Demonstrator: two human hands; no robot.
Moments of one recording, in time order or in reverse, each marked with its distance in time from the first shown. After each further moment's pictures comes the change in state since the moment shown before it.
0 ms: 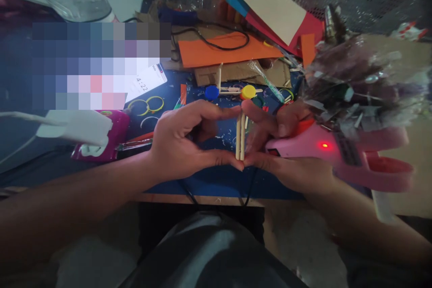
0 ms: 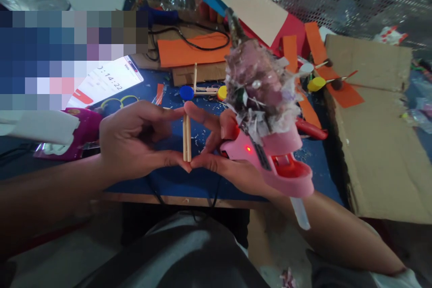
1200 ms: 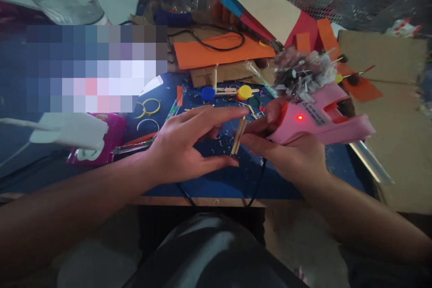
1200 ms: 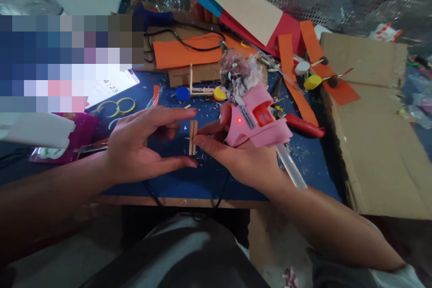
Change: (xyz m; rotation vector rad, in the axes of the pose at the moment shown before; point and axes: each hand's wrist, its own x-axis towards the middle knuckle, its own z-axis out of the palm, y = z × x) left_hand 0.002 -0.006 -0.002 0.130 -0.180 0.117; right_hand 0.001 -0.003 0.005 0.016 0.115 -0.055
